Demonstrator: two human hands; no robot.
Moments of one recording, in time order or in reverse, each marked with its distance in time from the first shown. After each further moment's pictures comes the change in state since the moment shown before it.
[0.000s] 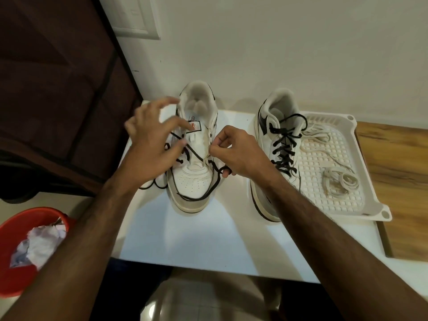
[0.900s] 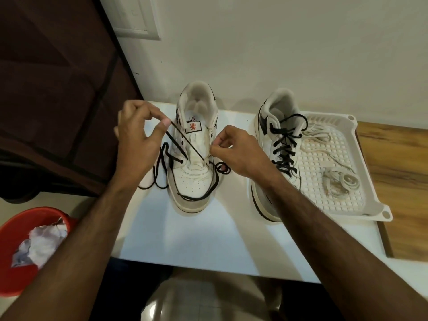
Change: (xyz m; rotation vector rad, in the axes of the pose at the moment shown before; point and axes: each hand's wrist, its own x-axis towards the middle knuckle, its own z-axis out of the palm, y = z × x) left_hand 0.001 -0.014 0.002 -0.297 0.282 -0.266; right_hand 0.002 0.003 0.001 -0.008 0.046 -0.029
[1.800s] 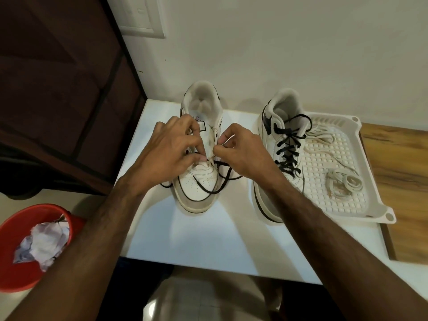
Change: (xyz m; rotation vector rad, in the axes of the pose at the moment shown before) left_hand -0.007 0.016 0.012 0.299 -0.509 0.393; right_hand -0.003 -0.003 0.003 -0.049 0.046 0.025
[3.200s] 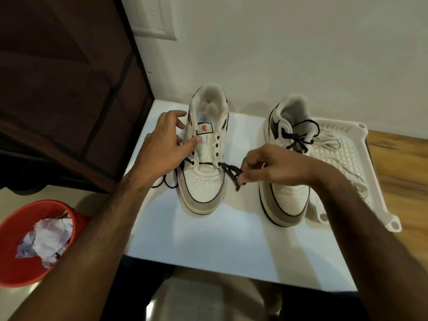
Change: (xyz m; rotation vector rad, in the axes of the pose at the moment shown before) left_hand -0.001 -0.017 0.004 -0.298 0.113 -0.503; right_hand -0.003 0.012 -0.059 -0.319 -0.587 -0.173
